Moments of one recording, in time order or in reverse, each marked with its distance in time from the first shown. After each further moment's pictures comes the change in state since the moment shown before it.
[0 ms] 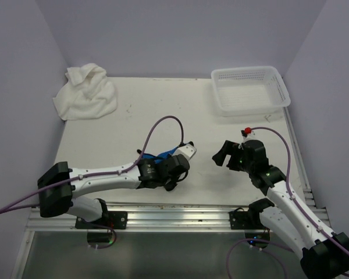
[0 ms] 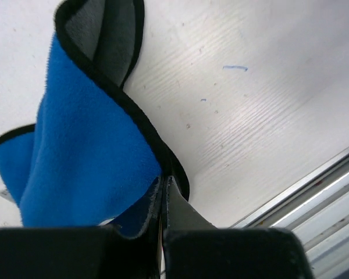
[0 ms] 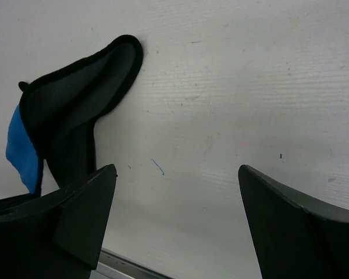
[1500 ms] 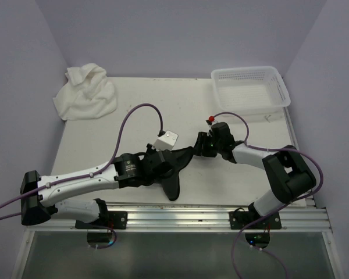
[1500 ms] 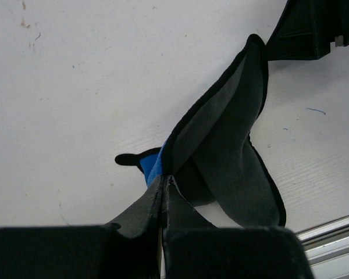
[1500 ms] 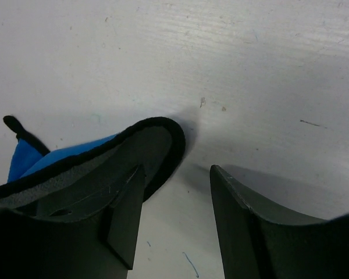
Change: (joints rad) left arm -0.008 -0.230 0.120 -0.310 -0.335 -0.060; right arm 0.113 0.794 0.209 0.456 -0.156 -0.025
